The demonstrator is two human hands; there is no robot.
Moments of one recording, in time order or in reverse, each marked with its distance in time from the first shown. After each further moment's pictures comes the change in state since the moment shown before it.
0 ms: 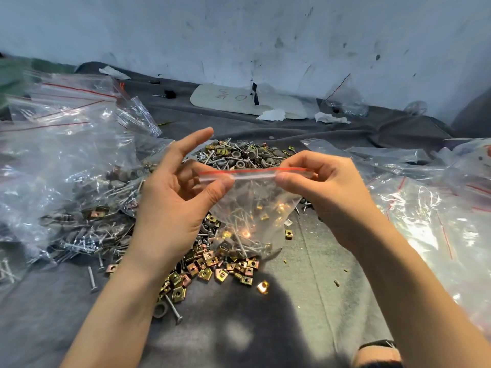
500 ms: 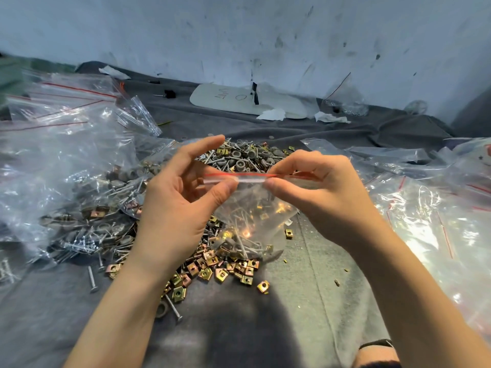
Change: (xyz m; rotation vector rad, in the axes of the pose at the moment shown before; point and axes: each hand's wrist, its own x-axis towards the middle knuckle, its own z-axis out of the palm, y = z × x) left_hand -0.001 -0.003 0.000 0.025 -0.025 0.019; right_hand -0.004 -0.010 0.006 -0.314 -0.017 -0.150
